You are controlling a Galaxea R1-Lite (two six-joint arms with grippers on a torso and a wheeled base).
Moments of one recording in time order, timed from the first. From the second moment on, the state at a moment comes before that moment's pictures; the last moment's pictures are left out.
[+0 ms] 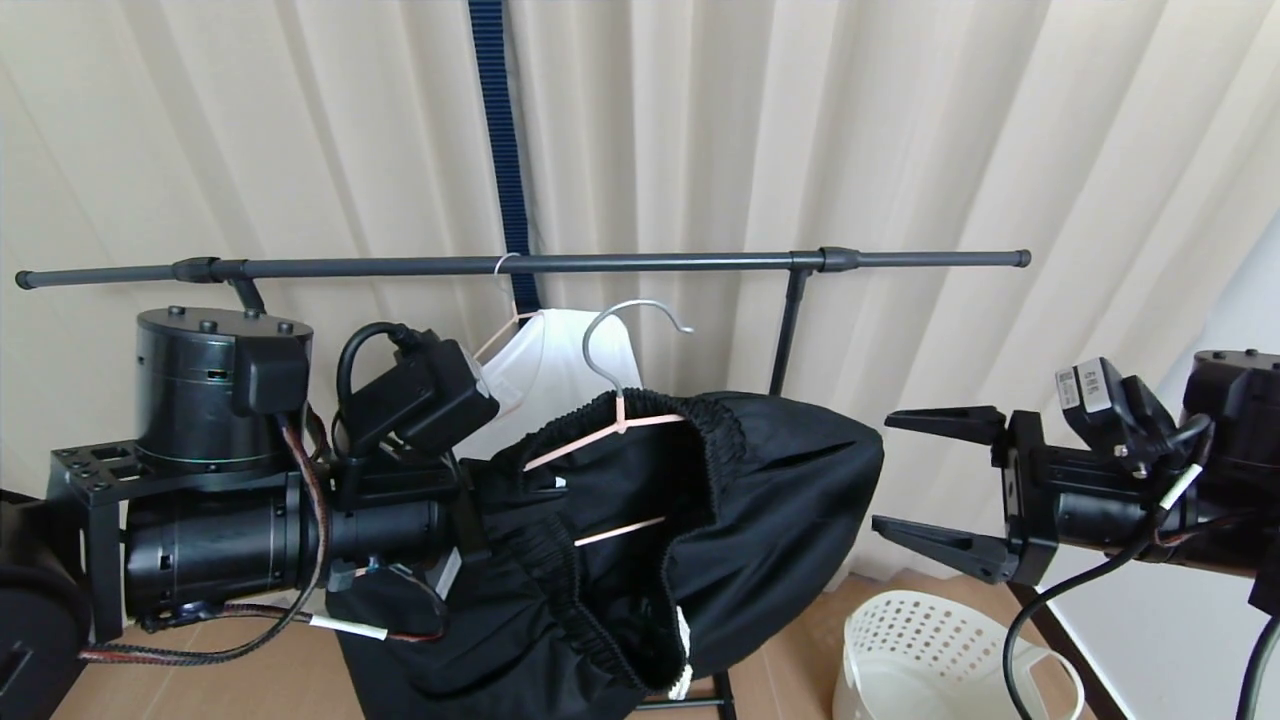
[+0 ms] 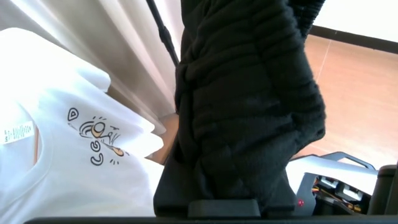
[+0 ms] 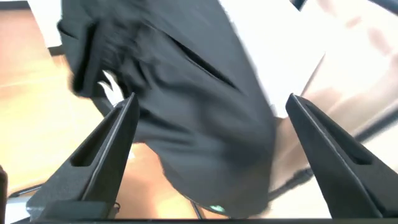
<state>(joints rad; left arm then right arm) -0.51 1.51 -0.72 -0.37 -0.39 0.43 0.13 1.64 -0.53 -0.78 0.92 -0.42</state>
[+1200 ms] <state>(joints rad) -0.53 1.43 -0.69 -0.37 -0.39 0.42 0.15 1.94 -0.58 -0.82 0.78 -0.53</state>
